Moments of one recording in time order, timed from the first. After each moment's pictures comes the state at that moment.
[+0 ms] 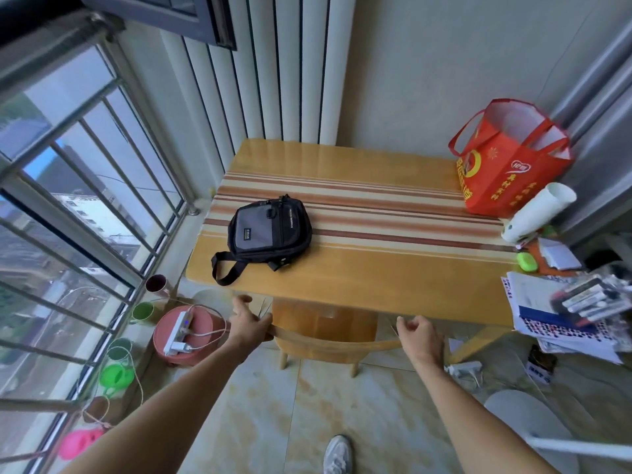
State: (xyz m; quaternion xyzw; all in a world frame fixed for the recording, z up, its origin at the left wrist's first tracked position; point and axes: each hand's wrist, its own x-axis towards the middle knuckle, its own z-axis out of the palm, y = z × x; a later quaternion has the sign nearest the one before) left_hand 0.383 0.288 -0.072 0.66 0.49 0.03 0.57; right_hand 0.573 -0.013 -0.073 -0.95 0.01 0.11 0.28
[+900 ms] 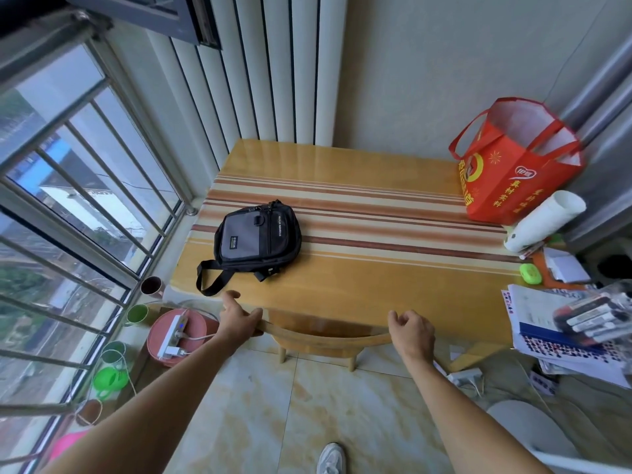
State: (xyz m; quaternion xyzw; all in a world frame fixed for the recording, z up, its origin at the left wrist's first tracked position) left_hand 0.436 0.302 -0.070 0.67 0.51 0.01 0.55; right_hand 0.628 0.001 -0.073 -0.95 -0.02 0.11 0.30
